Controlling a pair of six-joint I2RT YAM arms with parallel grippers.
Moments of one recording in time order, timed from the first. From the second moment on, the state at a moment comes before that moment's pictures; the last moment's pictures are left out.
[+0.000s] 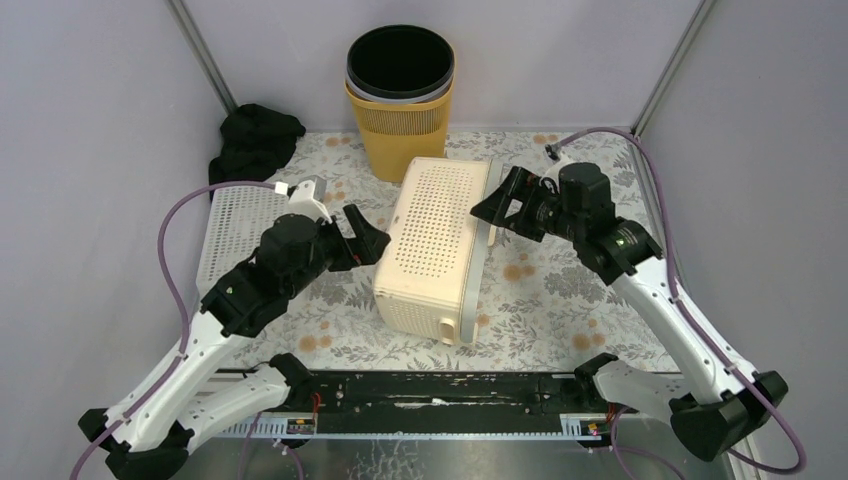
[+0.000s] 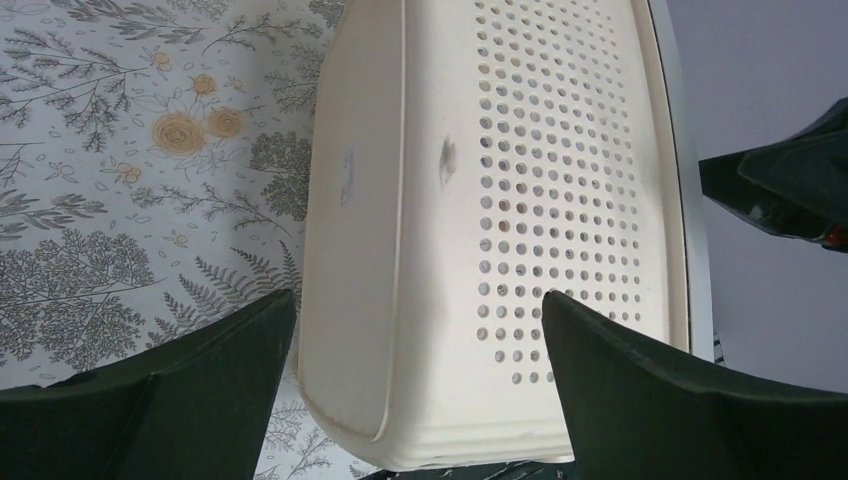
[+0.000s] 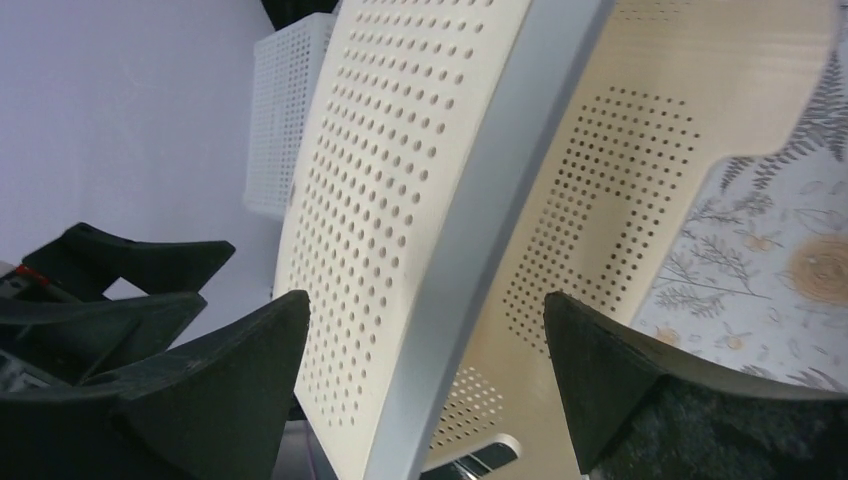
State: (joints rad) left arm -0.70 0.81 1.05 -0.65 -0.19 -0.68; right arm 0.49 1.06 1.17 -0.59 -0.20 0.76
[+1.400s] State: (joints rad) left arm -0.70 0.73 0.99 -0.70 -0.21 -0.71; right arm 0.44 1.25 0.94 -0.04 -0.68 1.14
